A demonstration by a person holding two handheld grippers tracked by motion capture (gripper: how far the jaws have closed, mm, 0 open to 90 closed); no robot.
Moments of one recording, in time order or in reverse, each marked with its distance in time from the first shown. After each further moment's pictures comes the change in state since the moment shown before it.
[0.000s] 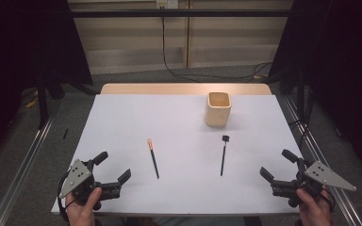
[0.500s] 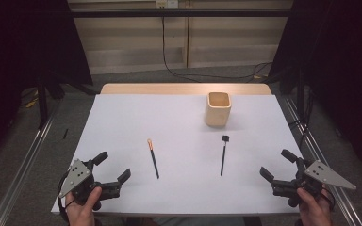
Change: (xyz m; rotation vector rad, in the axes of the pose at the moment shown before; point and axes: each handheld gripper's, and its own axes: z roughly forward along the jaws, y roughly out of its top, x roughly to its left) left arm 0.000 0.000 0.000 0.016 -0.002 -0.016; right arm -0.002 -0.001 0.001 0.002 0.014 0.018
